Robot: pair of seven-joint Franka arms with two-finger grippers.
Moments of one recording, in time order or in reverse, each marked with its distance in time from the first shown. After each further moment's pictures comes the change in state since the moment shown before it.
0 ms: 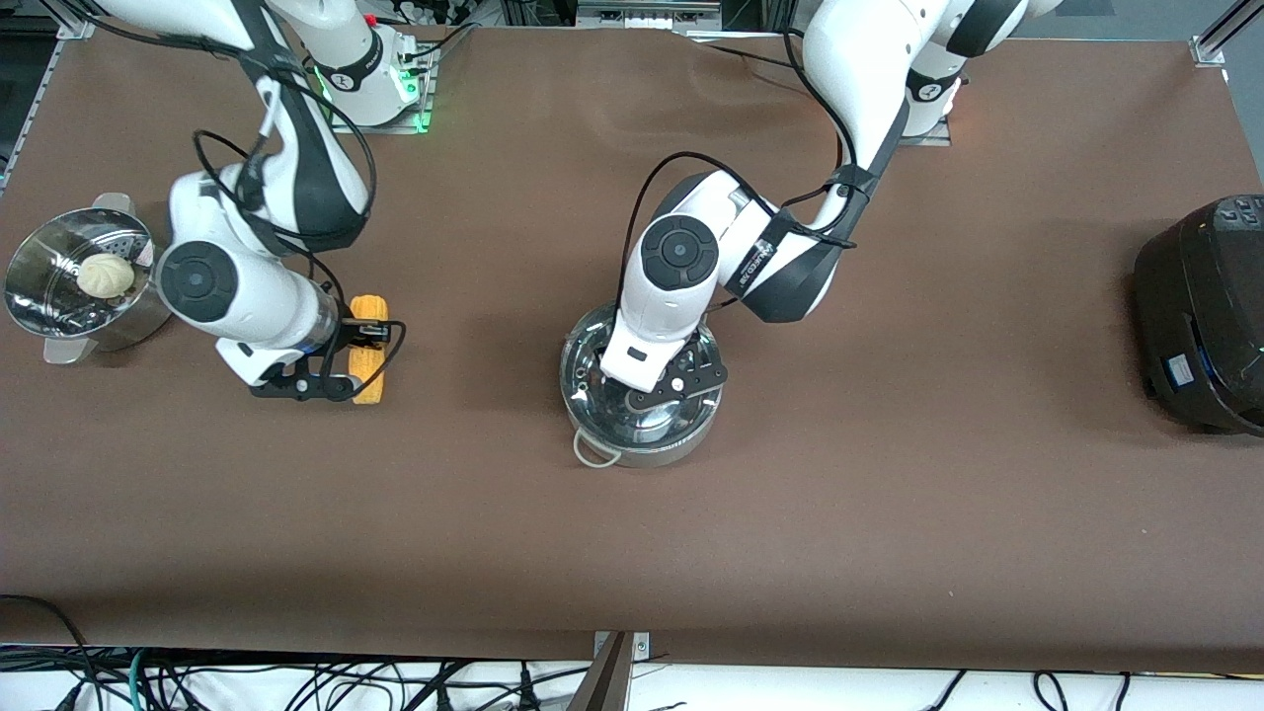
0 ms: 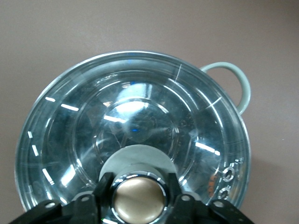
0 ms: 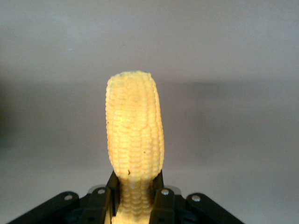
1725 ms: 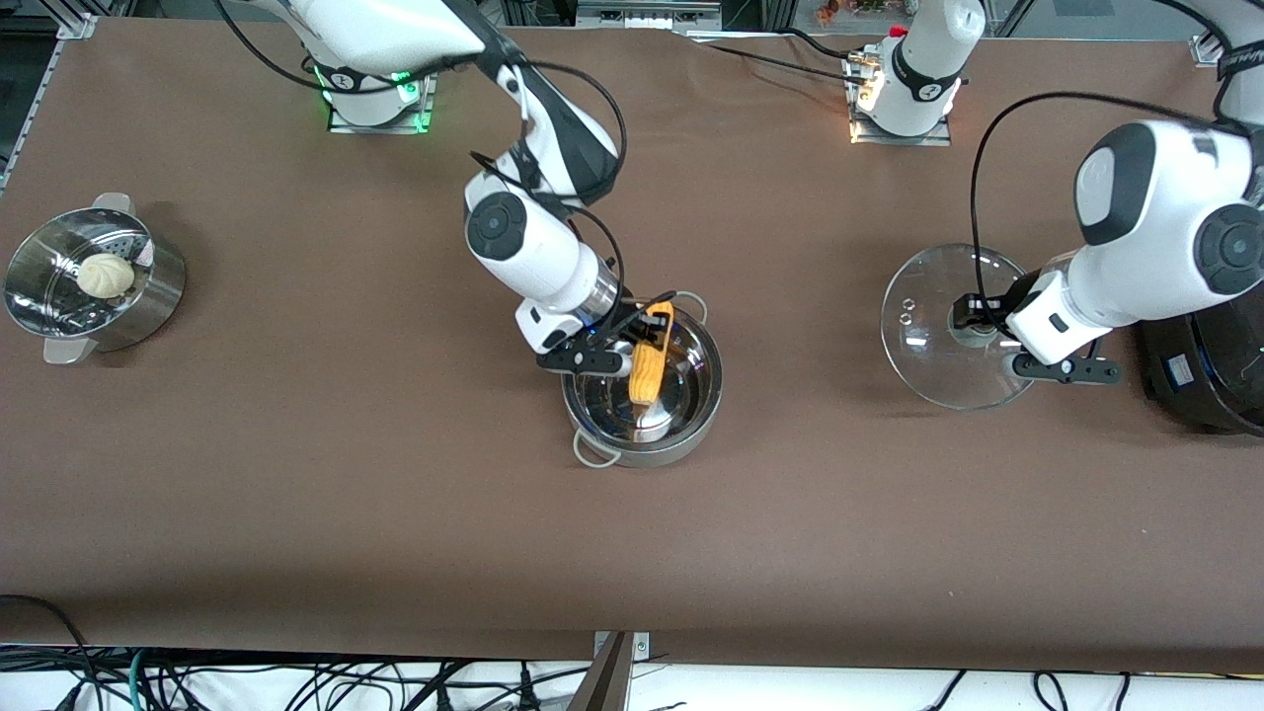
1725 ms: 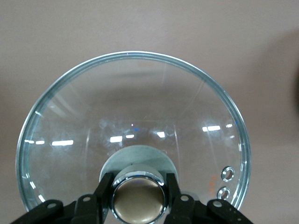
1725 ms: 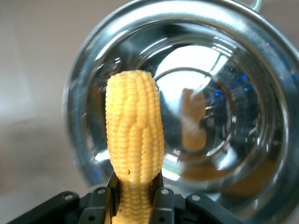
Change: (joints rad) left arm 0.505 -0.634 0.135 -0.871 0.001 -0.012 1.056; right arm 0.371 0.343 0.116 0.226 0.281 0.594 0.420
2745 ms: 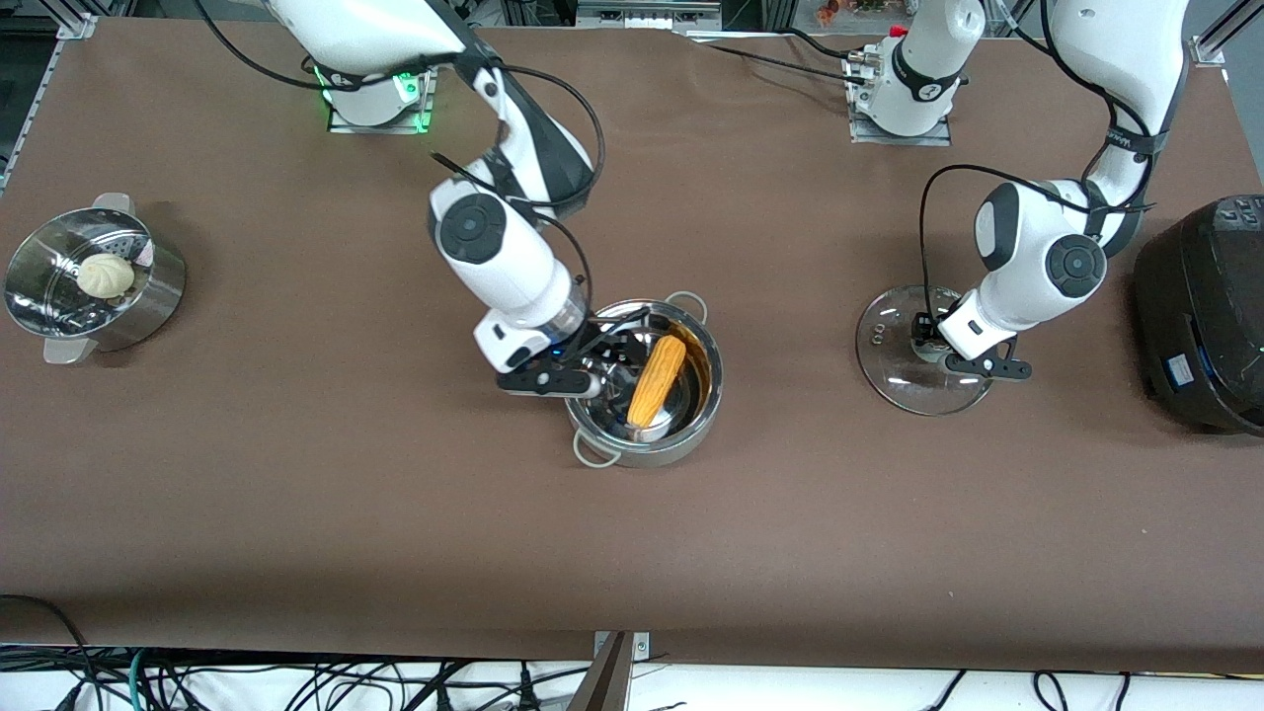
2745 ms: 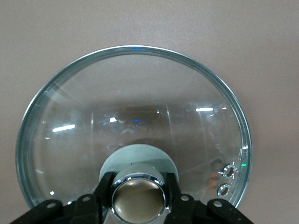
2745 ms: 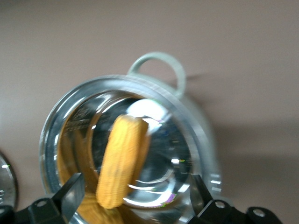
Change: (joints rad) left arm 0.002 0.107 0.001 -0.364 0.004 0.563 0.083; right arm -0.004 -0.104 -0.115 0.046 -0.156 -0.211 -0.010
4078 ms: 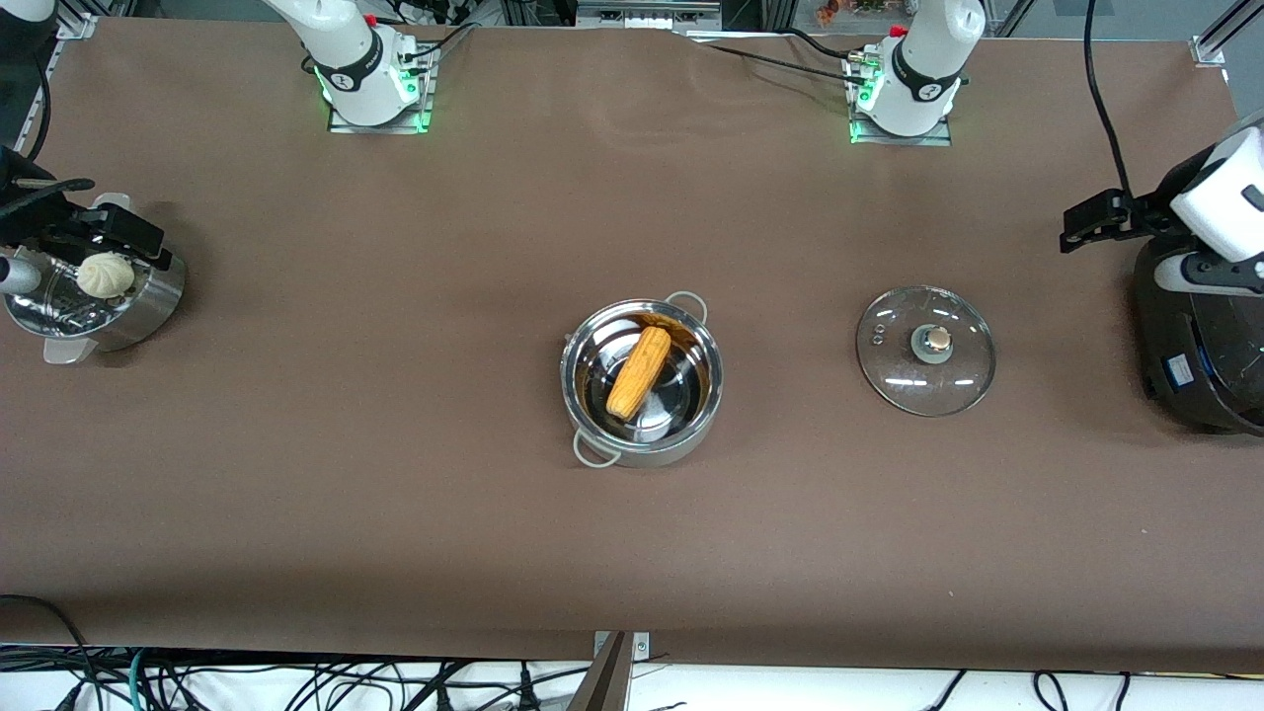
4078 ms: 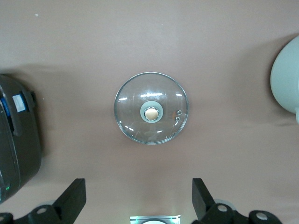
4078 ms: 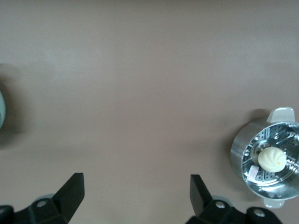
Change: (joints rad) left arm 0.019 -0.195 0.000 0.840 0.087 -1.087 -0.121; right arm -0.517 -0.534 -0.110 -0.148 -0.170 -0.630 -0.632
